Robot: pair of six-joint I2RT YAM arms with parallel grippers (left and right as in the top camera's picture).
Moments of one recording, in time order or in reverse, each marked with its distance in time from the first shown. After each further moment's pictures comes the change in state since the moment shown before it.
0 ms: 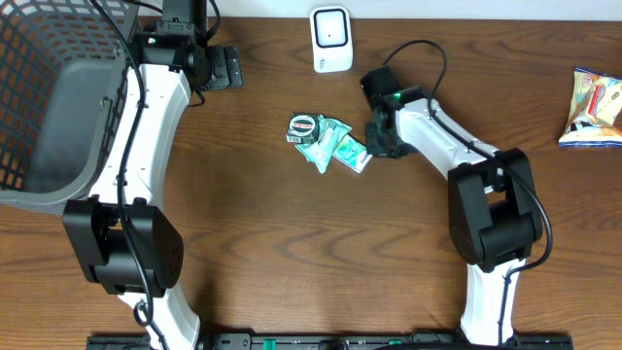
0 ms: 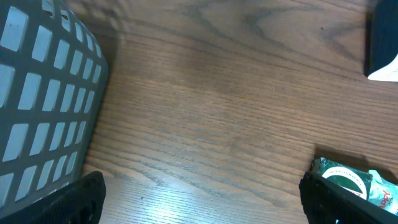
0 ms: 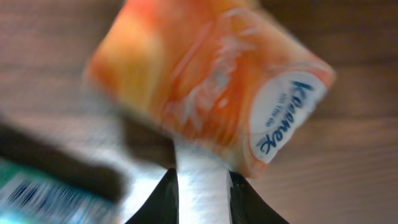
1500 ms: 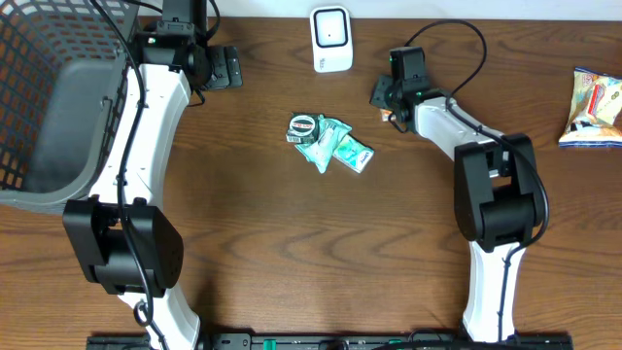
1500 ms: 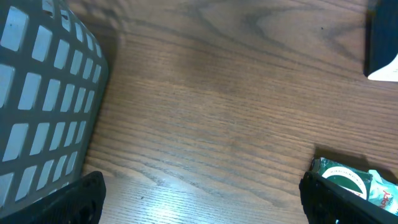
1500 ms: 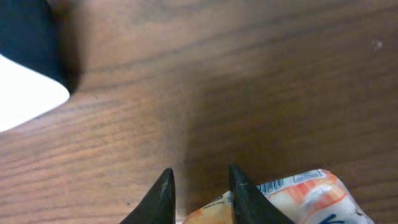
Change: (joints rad) left arm 0.000 0.000 0.000 0.000 0.000 0.000; right arm -0.117 0.116 0.001 0.634 -0.161 0.151
